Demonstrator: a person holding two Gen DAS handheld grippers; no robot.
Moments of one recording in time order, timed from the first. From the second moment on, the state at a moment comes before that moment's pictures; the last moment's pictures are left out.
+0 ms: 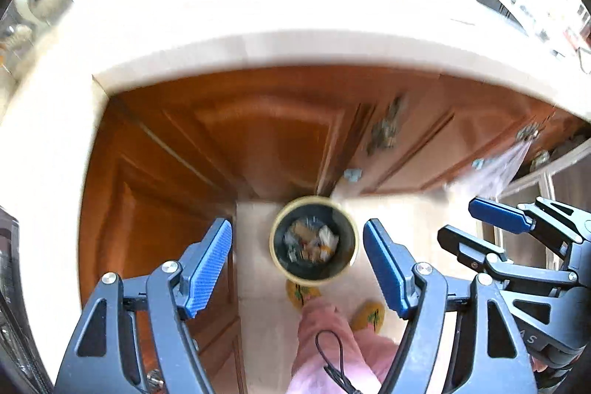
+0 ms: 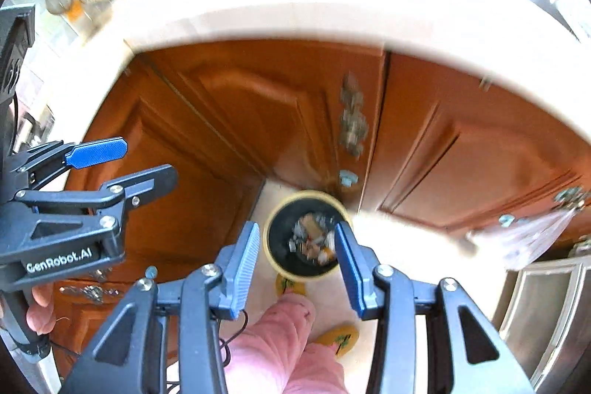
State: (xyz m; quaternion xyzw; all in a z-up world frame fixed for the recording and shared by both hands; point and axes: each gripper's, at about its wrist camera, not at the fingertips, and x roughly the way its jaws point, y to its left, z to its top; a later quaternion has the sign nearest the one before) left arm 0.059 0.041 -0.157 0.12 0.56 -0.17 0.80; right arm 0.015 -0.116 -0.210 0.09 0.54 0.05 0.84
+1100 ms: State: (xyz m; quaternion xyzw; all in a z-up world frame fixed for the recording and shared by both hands) left arm 0.187 0.007 0.116 0.06 0.32 -0.19 0.93; right arm 0.109 -0.184 0.059 0.11 0.32 -0.01 0.94
